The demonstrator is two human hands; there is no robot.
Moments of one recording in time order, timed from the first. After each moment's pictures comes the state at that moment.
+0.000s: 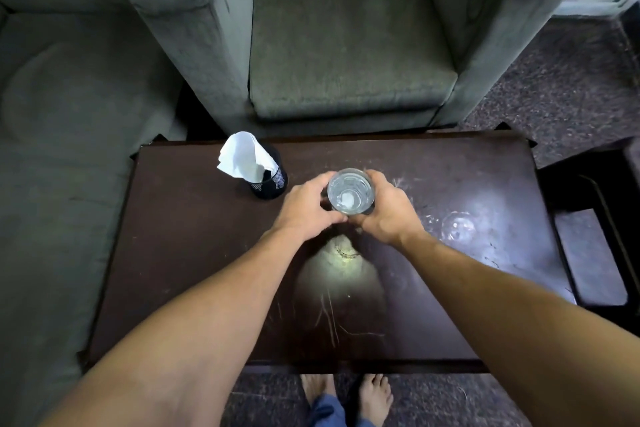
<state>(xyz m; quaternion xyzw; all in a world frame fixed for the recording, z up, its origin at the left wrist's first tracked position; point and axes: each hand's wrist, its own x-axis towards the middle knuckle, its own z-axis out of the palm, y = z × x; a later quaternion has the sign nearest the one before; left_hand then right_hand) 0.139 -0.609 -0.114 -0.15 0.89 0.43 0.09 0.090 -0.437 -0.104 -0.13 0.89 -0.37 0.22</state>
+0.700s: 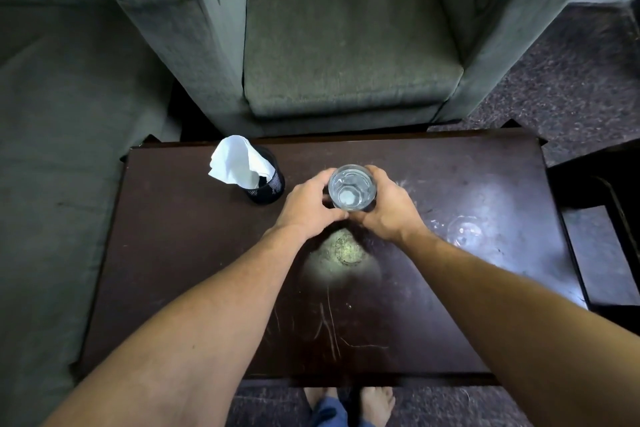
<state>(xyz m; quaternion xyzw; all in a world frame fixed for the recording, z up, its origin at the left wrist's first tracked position) 0.116 -0.613 -0.130 -0.16 0.88 0.43 0.12 0.067 -0.444 -0.124 -0.11 0.89 -0.38 0.24</state>
